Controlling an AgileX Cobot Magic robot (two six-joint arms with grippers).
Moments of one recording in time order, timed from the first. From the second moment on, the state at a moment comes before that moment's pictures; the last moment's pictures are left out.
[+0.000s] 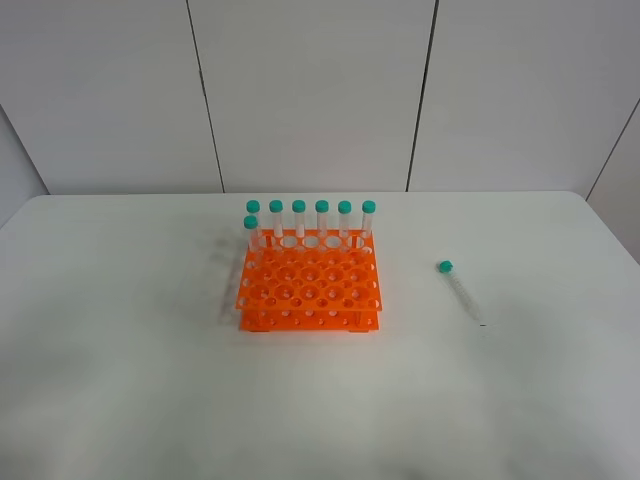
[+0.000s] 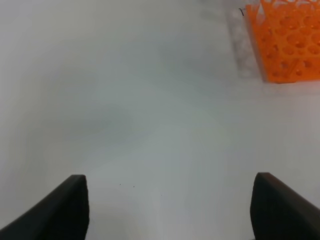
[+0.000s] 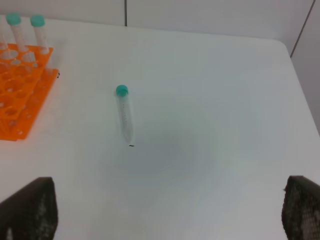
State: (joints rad) left arm -0.02 0.00 -0.49 -0.01 1.06 0.03; right arm 0.01 -0.01 -0.50 0.02 1.02 -0.05
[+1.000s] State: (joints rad) left arm -0.02 0.00 -0.49 -0.01 1.06 0.03; right arm 0.01 0.88 -0.81 0.03 0.94 -0.07
